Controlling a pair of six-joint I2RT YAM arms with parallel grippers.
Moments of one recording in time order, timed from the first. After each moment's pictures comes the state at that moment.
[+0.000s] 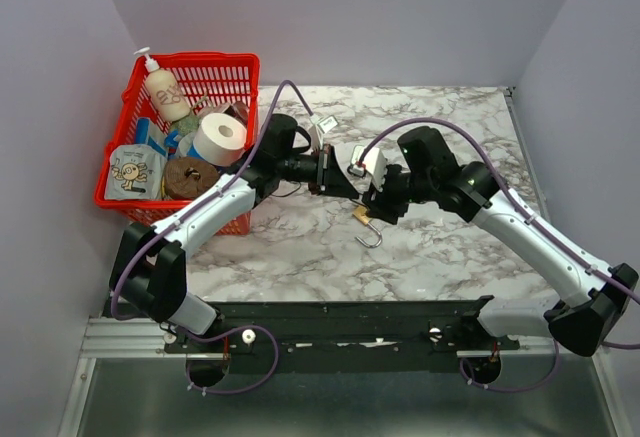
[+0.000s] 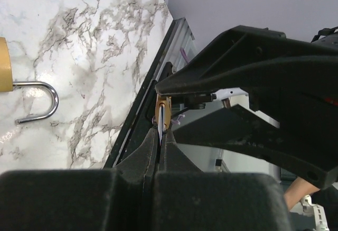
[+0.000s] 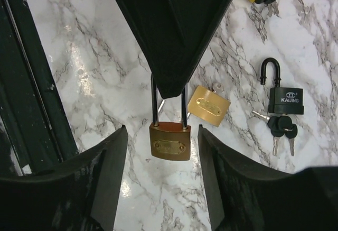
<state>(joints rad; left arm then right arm) -0.55 1.49 1.13 -0.06 0.93 -0.74 0.71 1.26 1.30 -0.81 -0.33 -0.50</state>
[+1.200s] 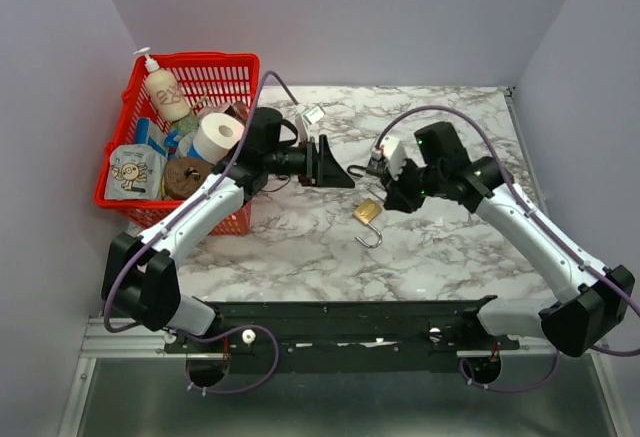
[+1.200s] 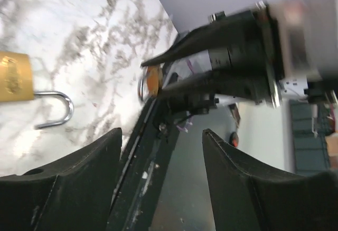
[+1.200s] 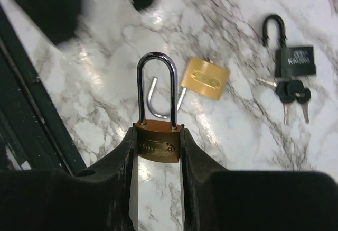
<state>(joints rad) -0.51 1.45 1.12 -0.06 0.93 -0.70 0.61 1.27 1.24 -0.82 -0.30 -0.45</state>
